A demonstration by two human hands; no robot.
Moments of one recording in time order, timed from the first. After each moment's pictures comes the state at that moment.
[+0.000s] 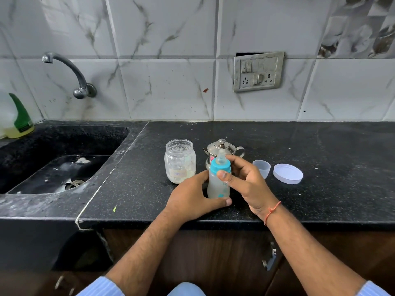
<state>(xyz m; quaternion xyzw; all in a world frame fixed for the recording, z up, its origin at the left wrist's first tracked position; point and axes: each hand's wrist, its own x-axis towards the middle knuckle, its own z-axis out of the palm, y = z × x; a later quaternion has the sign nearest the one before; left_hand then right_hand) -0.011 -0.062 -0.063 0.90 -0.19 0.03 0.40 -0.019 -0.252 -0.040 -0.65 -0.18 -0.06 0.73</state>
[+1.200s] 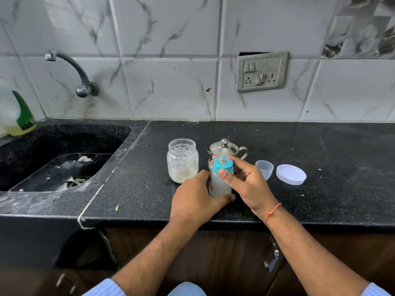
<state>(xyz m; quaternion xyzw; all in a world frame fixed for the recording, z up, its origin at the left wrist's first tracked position) -0.025 -0.075 -0.065 0.93 -0.08 0.13 0.35 -0.010 -0.250 -0.049 -0.70 -0.19 -0.10 0.68</state>
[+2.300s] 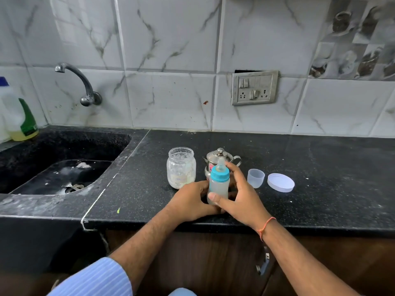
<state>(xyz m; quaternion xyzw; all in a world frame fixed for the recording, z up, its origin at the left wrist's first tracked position) -0.019 -0.056 -0.045 0.90 -0.20 -0.02 0.38 -0.045 -0.250 -0.047 -0.83 -0.16 -0.13 0.52</state>
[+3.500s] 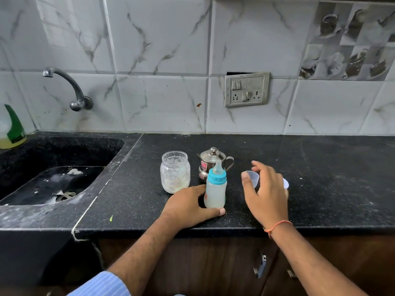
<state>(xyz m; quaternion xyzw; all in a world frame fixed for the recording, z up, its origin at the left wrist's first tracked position) -0.012 -0.064 -0.052 0.94 -0.20 0.01 0.27 -0.039 -0.297 -0.047 -0.88 0.04 -0.37 0.30</state>
